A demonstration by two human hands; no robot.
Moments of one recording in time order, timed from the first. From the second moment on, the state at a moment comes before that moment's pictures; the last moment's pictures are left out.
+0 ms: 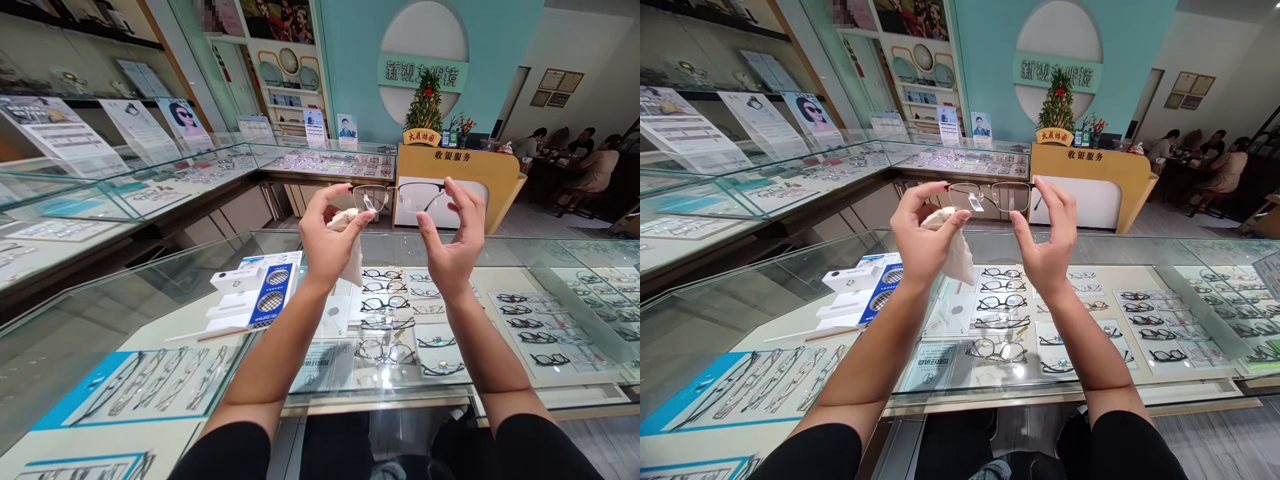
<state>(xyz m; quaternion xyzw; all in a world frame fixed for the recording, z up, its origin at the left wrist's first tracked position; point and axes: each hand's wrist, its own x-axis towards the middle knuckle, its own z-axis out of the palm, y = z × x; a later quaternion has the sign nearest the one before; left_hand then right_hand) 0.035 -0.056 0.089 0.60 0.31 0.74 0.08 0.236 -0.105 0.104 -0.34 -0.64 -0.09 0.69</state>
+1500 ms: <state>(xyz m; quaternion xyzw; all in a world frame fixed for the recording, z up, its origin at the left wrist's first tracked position) 0.049 -0.051 0.078 0.58 0.25 0.77 -0.02 0.230 -0.094 0.098 -0.32 -0.52 0.16 0.77</state>
